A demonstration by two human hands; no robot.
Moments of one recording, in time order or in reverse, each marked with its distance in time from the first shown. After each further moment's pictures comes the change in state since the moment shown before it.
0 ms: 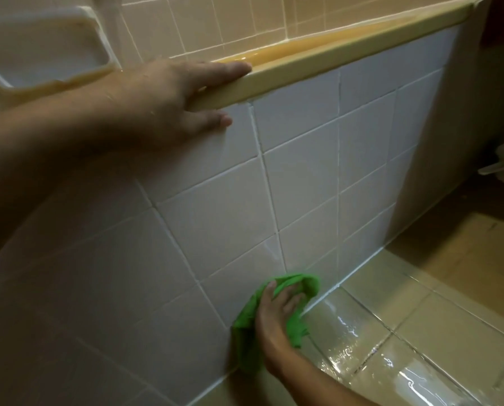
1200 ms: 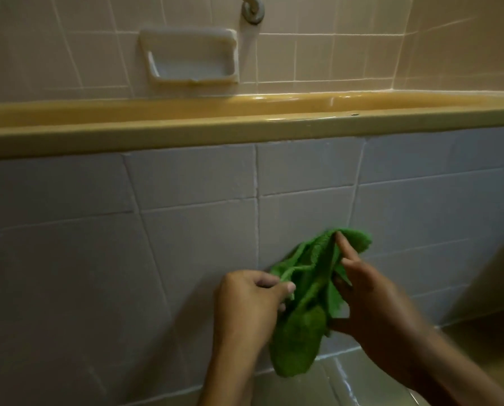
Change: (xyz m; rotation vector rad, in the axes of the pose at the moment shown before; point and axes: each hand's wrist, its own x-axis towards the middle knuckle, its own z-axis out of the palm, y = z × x) left_hand -0.155 0.101 0.168 -1.012 0.375 -1.255; right_hand -0.075 -0.128 -0.108 0.191 -0.774 -0.290
